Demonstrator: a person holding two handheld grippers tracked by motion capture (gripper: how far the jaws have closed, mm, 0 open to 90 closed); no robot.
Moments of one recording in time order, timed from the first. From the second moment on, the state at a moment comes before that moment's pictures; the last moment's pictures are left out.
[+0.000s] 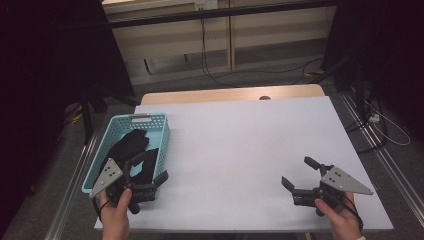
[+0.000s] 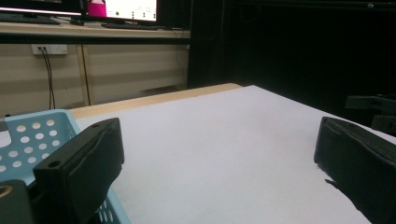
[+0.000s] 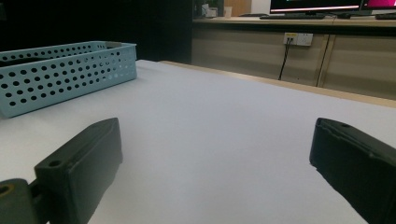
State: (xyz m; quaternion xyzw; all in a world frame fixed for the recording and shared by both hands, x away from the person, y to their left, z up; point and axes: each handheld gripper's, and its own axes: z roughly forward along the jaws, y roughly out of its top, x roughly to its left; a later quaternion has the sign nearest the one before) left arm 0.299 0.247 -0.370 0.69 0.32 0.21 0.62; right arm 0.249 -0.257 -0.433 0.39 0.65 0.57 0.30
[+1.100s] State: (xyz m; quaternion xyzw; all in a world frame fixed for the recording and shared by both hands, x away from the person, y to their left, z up) left arm 0.348 0.259 -0.331 0.71 0.31 0.21 0.60; right arm 0.247 -0.257 -0.433 0.39 0.66 0.57 0.29
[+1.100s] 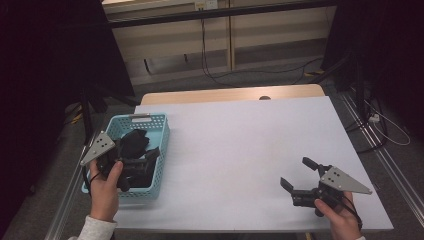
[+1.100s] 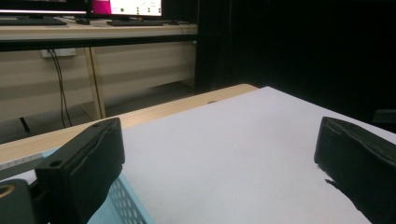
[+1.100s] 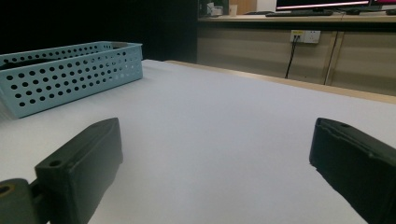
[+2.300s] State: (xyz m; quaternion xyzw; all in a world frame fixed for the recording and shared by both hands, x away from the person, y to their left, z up) left arm 0.404 0.291 -0.360 0.78 0.33 0.18 0.50; right arm 0.234 -0.262 -0.434 0.38 0.67 0.56 0.29
